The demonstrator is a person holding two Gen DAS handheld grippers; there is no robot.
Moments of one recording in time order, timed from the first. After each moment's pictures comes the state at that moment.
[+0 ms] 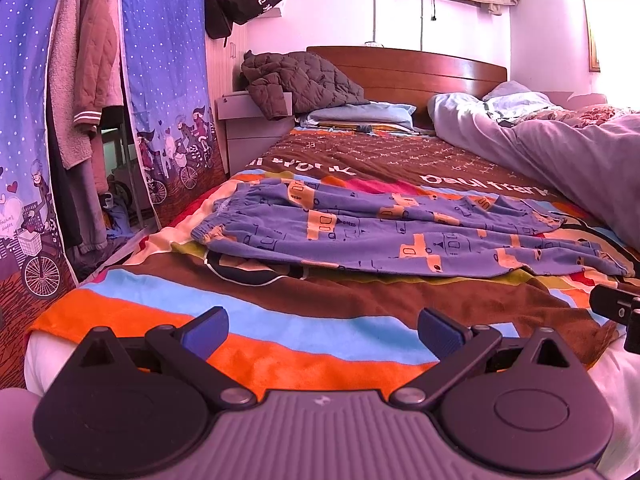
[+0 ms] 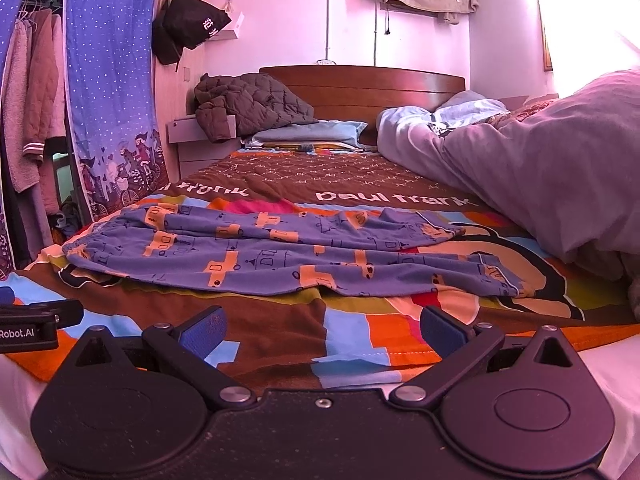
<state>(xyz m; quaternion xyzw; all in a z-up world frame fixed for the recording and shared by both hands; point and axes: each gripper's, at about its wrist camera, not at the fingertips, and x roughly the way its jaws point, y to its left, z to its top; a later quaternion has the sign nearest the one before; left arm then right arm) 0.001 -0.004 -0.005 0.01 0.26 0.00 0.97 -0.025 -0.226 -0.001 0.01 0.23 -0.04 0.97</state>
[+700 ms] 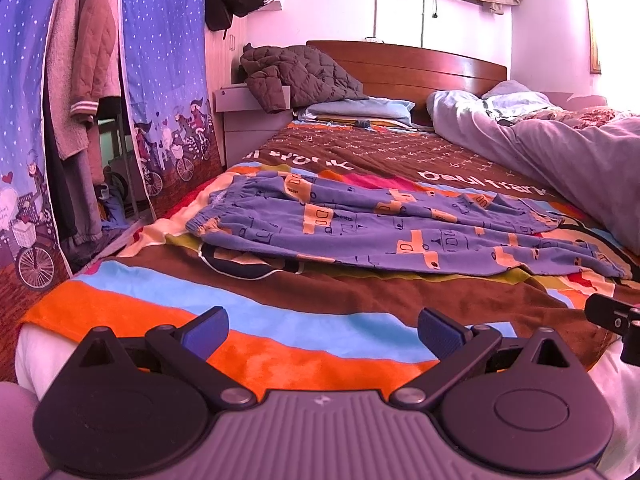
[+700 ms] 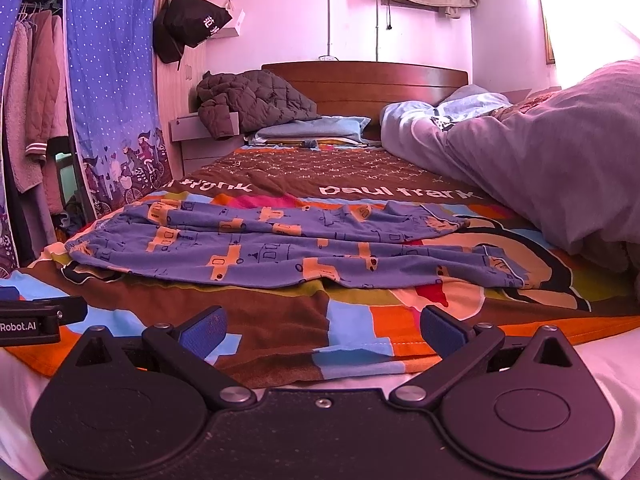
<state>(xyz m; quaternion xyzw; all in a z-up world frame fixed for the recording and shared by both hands) 0.000 0.004 -0.010 -0.01 0.26 -0.01 0.96 -0.024 -0.225 -0.007 0.02 0.23 -0.03 0.97</state>
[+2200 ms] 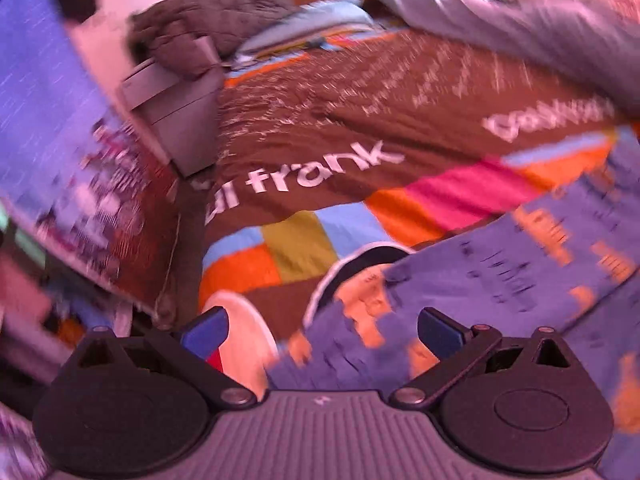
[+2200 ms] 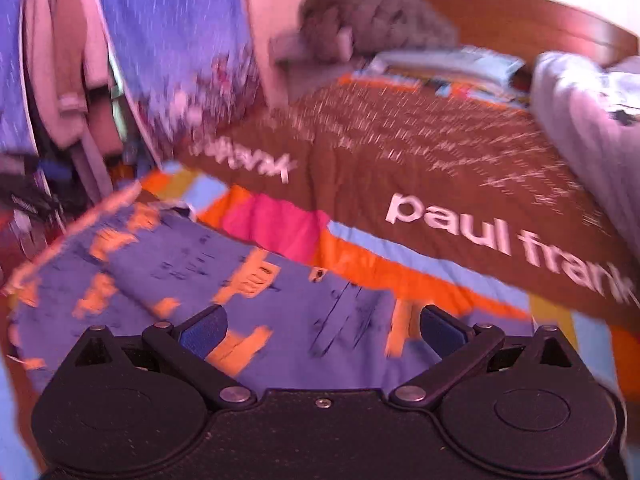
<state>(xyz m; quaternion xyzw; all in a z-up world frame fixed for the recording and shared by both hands) 0.398 0.050 0.037 0.21 0.41 -0.09 0.89 0.368 -0.334 0.029 -0.04 0.39 0.22 0.90</state>
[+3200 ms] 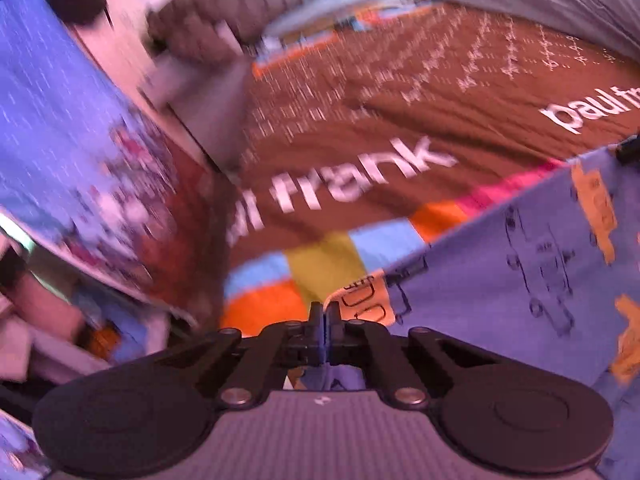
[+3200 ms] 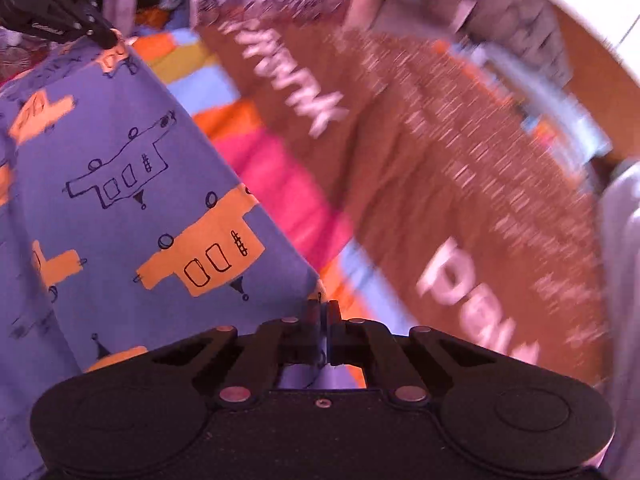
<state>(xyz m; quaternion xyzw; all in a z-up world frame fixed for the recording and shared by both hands) 0.456 0.025 0.022 0.24 0.41 -0.01 0.88 0.471 -0.230 -0.017 -0.31 0.38 0.24 0.84</state>
